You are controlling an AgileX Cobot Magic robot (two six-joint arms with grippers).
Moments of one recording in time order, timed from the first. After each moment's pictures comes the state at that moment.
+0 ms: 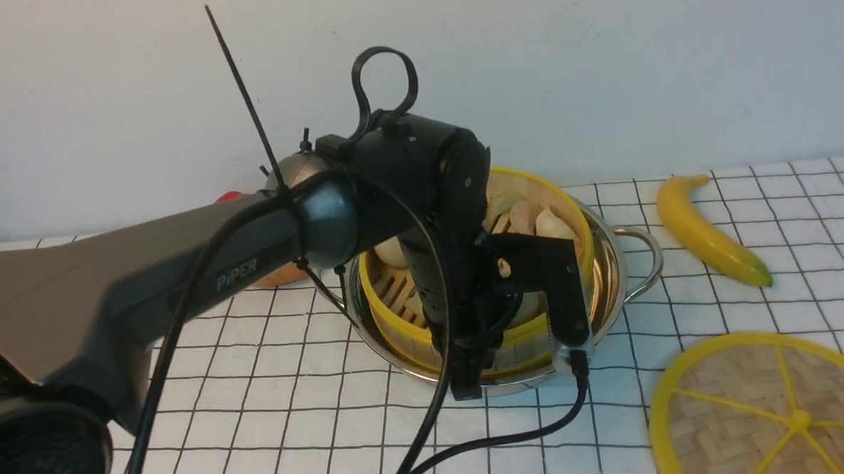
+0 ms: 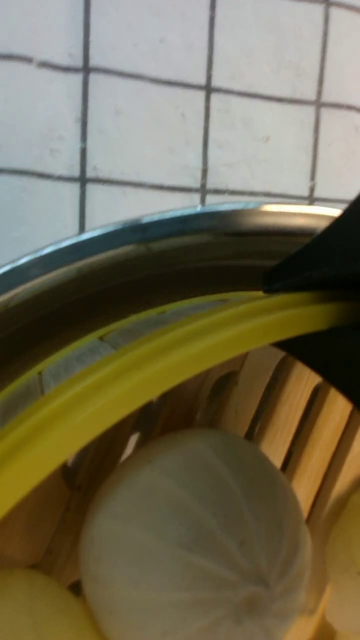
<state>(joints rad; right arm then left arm) 0.03 0.01 0.01 0.04 0.34 0.15 -0.65 2.05 -1.62 -0.03 1.04 0.98</state>
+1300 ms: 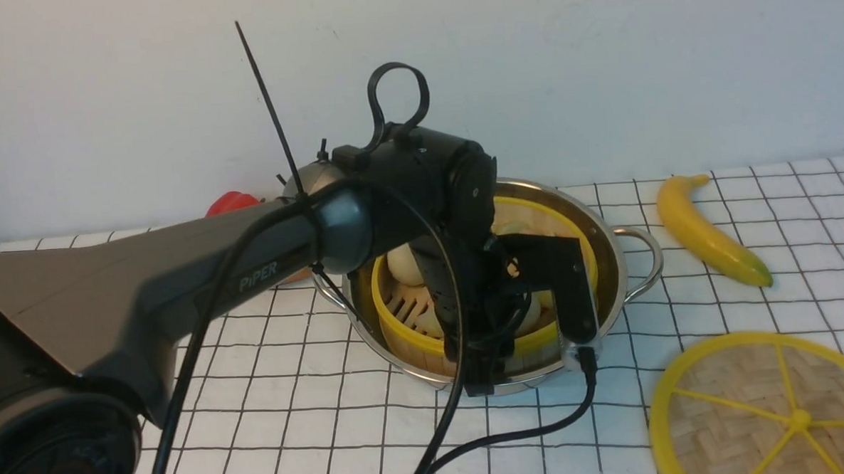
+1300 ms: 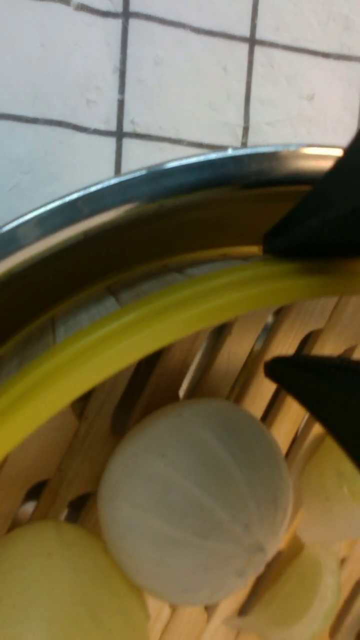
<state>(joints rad) 0.03 0.01 0.01 0.04 0.34 0.15 -0.65 2.08 -1.63 -0.04 0.99 0.97</state>
